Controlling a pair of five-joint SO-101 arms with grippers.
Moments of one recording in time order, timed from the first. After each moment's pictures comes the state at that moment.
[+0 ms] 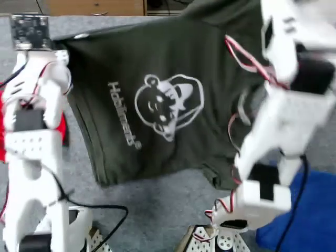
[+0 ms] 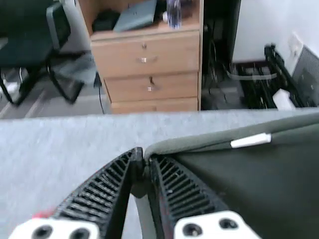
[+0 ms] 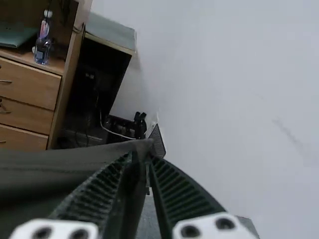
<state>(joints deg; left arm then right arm) -10.3 -30.1 26.2 24.5 -17.3 5.5 10.1 -55.5 61.7 15.1</state>
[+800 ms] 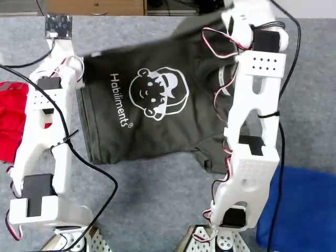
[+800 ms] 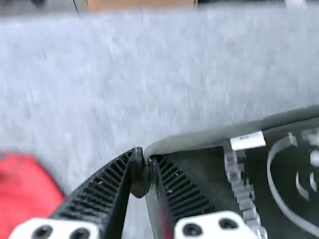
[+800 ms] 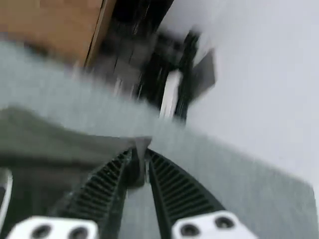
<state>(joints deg) -10.3 -1.8 13.9 36.7 -17.3 2.0 30.7 -54.8 67.6 25.6</state>
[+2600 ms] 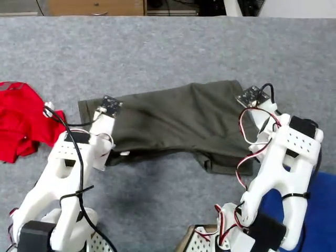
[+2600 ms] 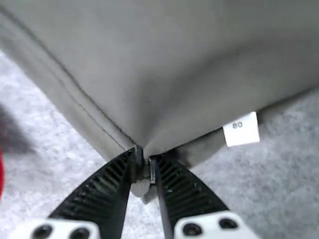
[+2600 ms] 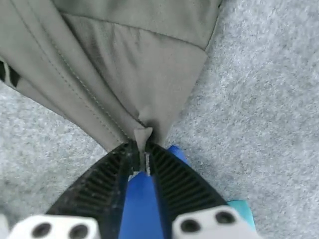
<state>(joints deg) 1.6 -27.2 58.8 51.7 -26.1 26.5 -20.8 38.9 70.5 54.0</state>
